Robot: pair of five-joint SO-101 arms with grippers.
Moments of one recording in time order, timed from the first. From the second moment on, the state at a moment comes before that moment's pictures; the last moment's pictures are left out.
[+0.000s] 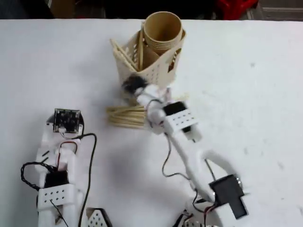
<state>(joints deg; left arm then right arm) -18.0 -73.2 97.2 11.6 -15.6 -23.9 -6.4 34.8 46.2 27.6</state>
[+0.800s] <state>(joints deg) -18.0 -73.2 97.2 11.6 -15.6 -9.6 14.3 32.9 11.1 10.1</state>
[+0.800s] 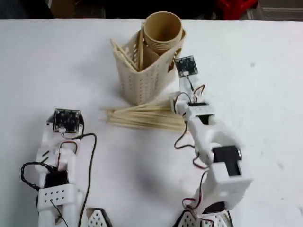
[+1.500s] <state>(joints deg) -18.0 -73.2 97.2 11.6 -15.6 -15.1 5.8 34.9 46.4 18.4</state>
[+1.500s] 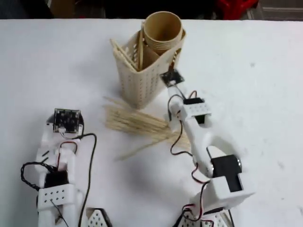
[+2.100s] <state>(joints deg) -18.0 -73.2 97.2 11.6 -15.6 -25.1 -30.2 36.4 64.5 31.1</state>
